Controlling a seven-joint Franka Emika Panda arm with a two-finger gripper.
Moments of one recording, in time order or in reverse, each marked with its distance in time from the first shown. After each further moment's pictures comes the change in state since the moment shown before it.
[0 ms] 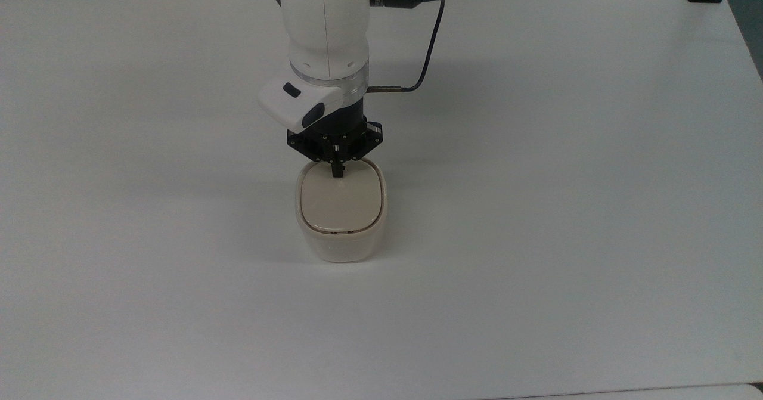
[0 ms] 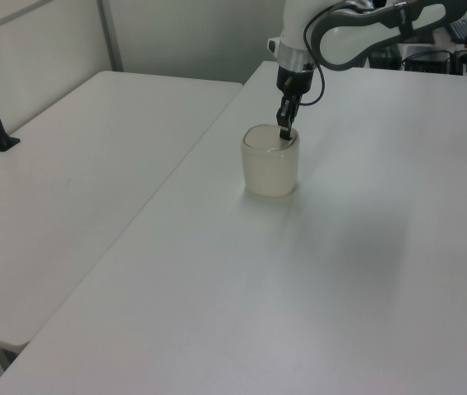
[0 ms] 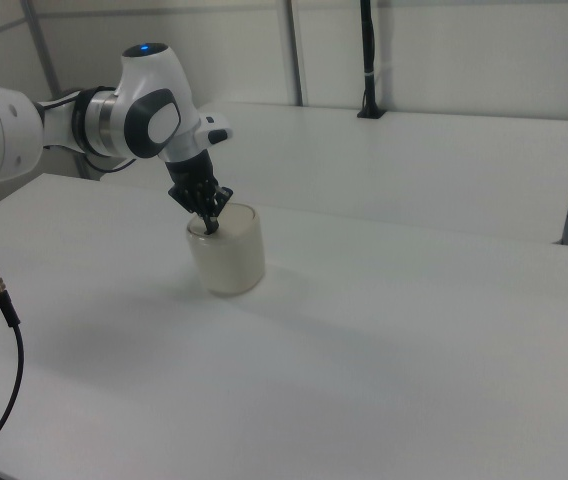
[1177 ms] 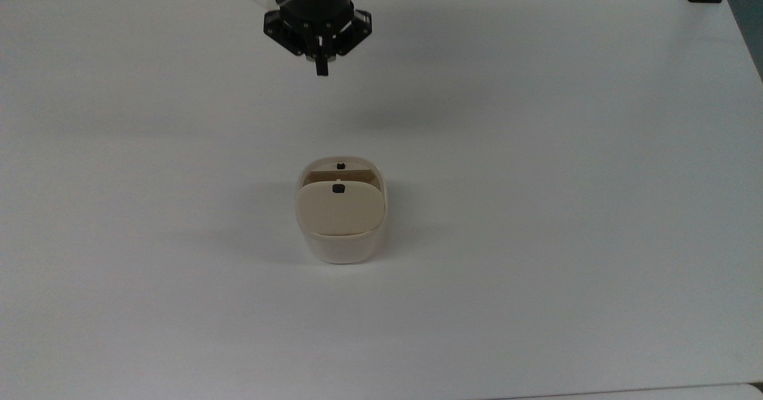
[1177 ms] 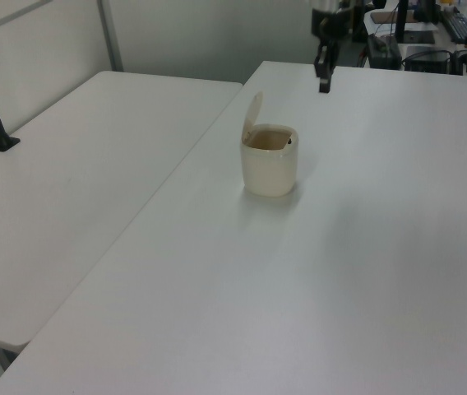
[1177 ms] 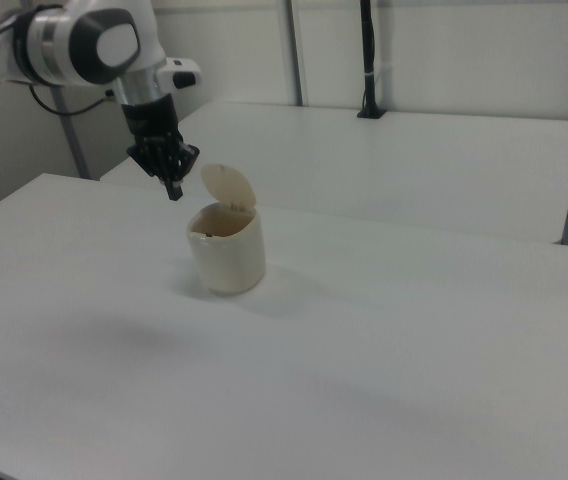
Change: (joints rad) arm -0.003 -0.225 -0.010 0.031 -0.011 -0.380 0.000
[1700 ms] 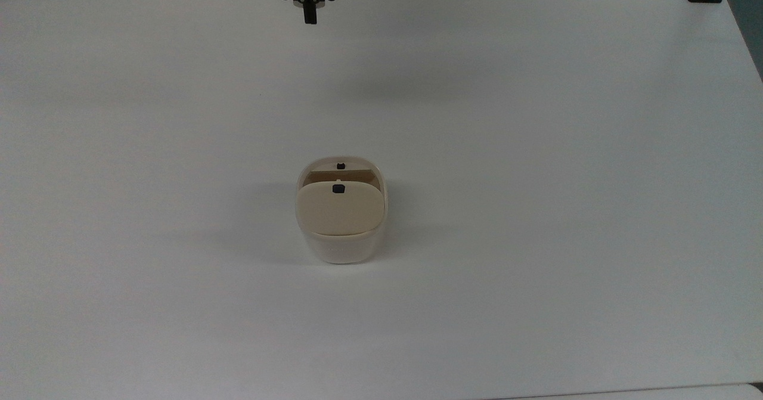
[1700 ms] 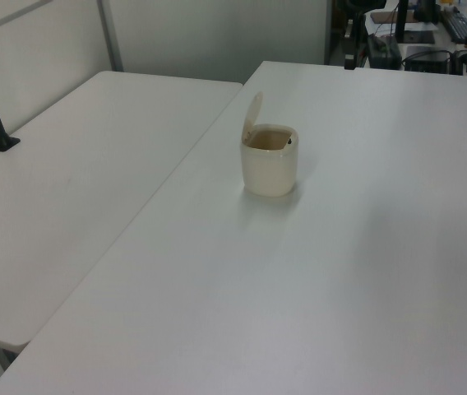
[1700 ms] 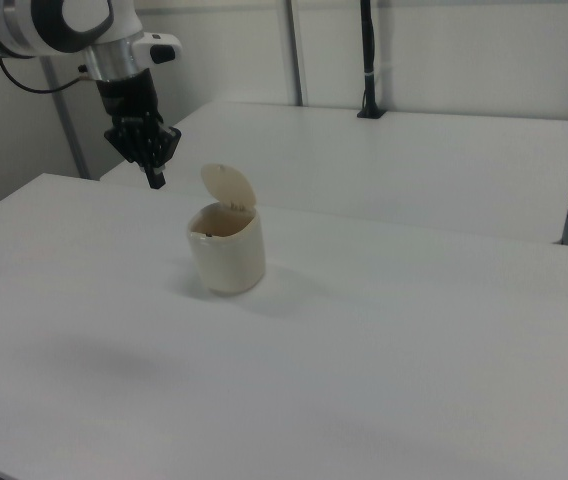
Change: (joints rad) arm -0.007 -0.101 -0.001 -0.008 -0.024 -0.118 0.000
